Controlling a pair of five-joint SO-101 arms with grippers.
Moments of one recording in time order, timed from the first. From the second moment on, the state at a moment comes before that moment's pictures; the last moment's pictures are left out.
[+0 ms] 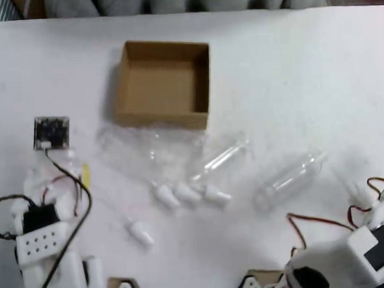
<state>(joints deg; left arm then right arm) -23.0 -56.6 73.1 43.1 -15.9 57.4 5.5 17.4 71.3 15.5</state>
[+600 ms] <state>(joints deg) -22.6 -56.6 73.1 43.1 -16.2 57.8 7.6 22.9 58.9 19.1</state>
